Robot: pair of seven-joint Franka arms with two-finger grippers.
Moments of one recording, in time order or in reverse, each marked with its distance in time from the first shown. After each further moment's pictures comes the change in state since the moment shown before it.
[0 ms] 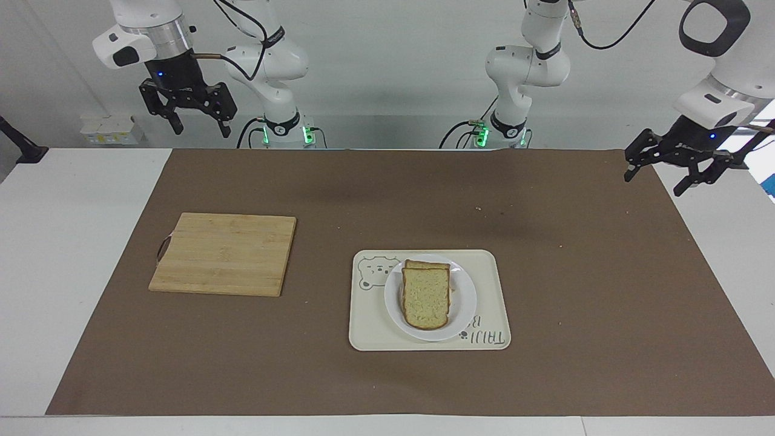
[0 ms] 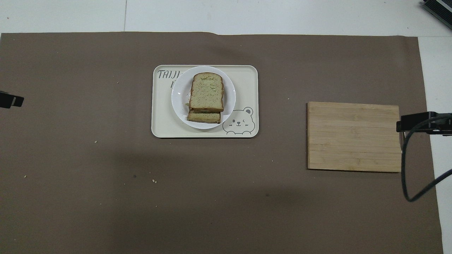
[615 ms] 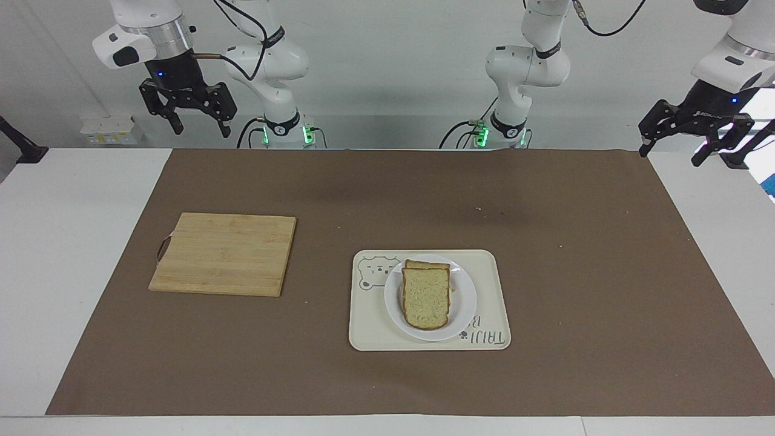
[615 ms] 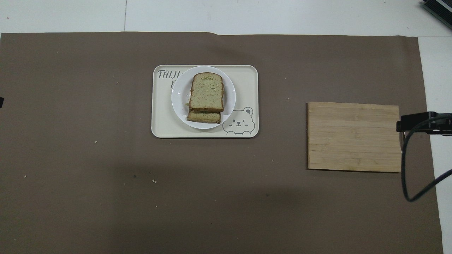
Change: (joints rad) left arm -0.007 -0.035 -0.017 0.054 0.038 -0.053 -0.108; right arm 0.000 0.000 0.000 0.000 0.000 0.000 0.000
